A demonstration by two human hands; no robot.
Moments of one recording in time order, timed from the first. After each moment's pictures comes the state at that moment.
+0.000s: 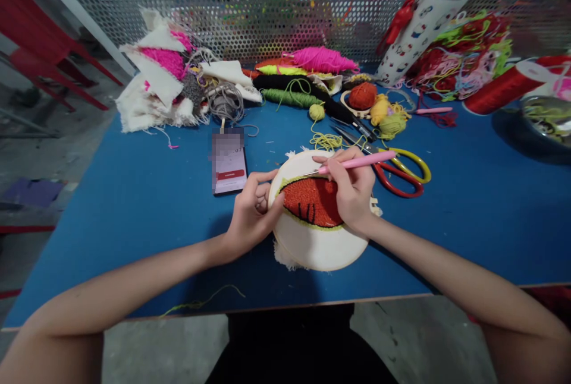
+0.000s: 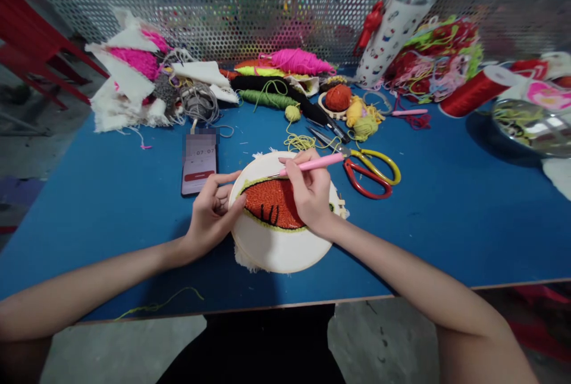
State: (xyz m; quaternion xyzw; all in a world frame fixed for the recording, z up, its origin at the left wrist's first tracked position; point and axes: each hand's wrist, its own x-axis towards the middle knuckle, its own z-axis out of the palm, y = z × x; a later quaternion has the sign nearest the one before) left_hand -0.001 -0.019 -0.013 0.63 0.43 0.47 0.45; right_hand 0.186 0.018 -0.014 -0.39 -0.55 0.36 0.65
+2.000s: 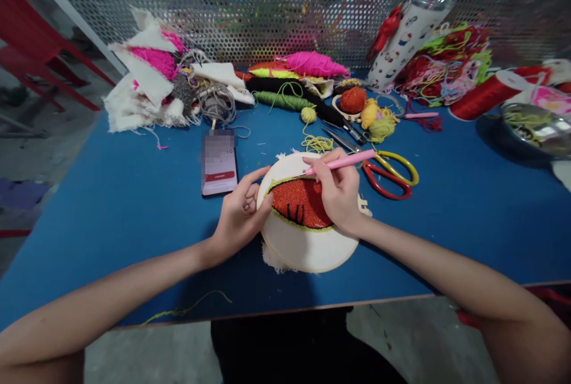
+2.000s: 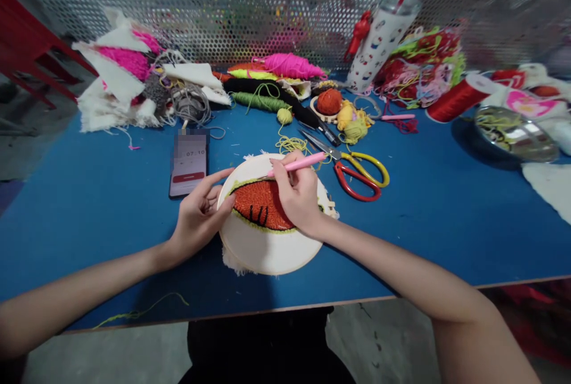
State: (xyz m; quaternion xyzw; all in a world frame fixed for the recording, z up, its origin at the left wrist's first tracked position) left_hand 0.000 -0.016 -0.009 0.65 0.47 0.44 0.40; right_hand 0.188 0.020 -0.009 -0.43 -0.58 0.33 0.61
